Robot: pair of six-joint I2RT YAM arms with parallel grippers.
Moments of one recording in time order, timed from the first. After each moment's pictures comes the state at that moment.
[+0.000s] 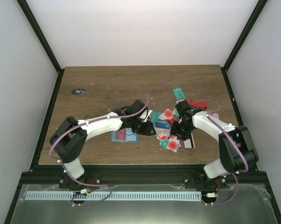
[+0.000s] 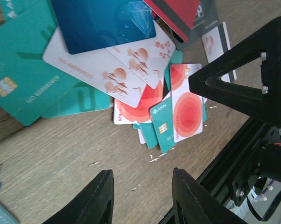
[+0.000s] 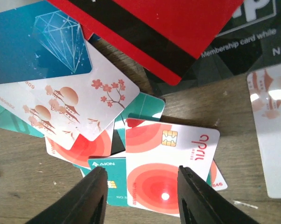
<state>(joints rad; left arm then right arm) -0.82 1.74 1.13 -0.41 0.44 -0.58 0.37 1.48 0.85 -0.80 -0.25 0.72</state>
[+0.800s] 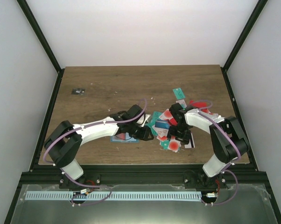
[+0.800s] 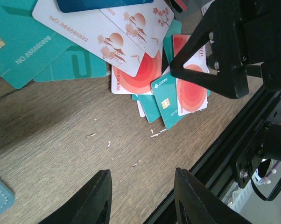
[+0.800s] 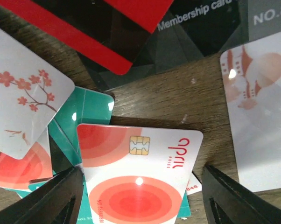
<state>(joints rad) -0.85 1.67 1.03 -0.37 0.46 -0.58 0.44 1.62 0.89 -0.89 -0.13 0.73</state>
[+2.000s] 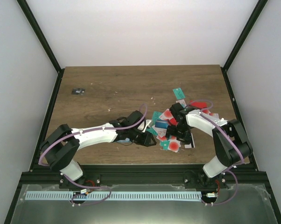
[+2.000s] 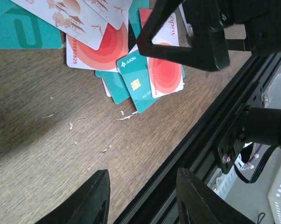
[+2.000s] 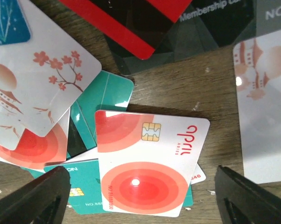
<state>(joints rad) -0.92 1.60 0.91 -0.24 0.49 -0.65 0.45 1.56 0.88 -0.90 -0.15 0.72</state>
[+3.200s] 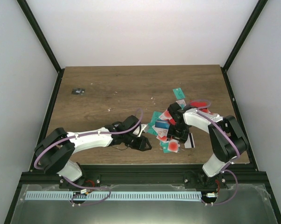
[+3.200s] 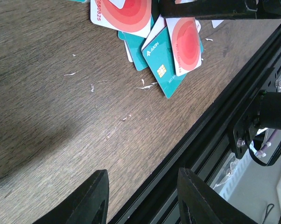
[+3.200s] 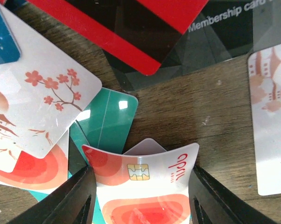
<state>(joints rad) -0.93 1.53 0.79 -0.21 0.48 -0.65 0.46 1.64 0.91 -0.88 -0.14 0.76</state>
